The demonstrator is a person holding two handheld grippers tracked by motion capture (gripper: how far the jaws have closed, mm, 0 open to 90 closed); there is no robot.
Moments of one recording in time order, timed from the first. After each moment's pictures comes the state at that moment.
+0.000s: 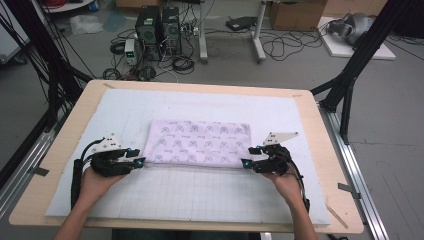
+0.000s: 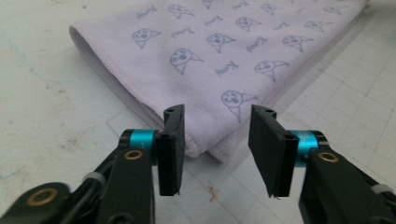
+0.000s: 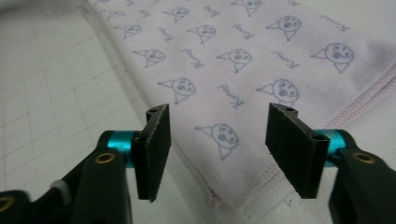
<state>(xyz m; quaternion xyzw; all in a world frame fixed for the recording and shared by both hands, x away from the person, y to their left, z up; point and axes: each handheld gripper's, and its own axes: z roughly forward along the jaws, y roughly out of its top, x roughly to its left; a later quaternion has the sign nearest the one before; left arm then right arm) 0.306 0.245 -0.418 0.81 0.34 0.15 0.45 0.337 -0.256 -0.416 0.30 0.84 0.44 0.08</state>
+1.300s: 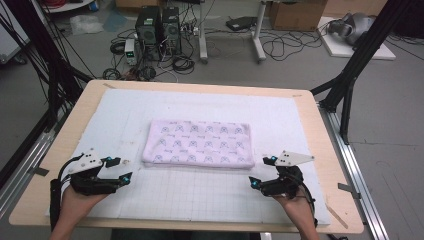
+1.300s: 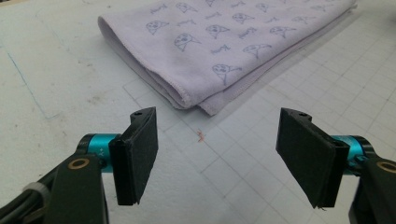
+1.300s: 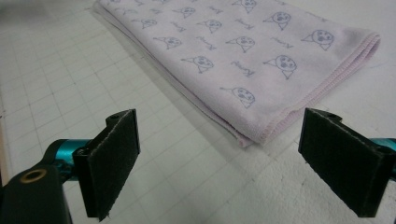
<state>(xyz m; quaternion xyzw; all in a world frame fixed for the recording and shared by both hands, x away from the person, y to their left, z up) 0.254 0.271 -0.415 0.79 0.35 0.18 0.47 0.275 -0.275 -0.417 0.32 0.82 0.46 0.13</state>
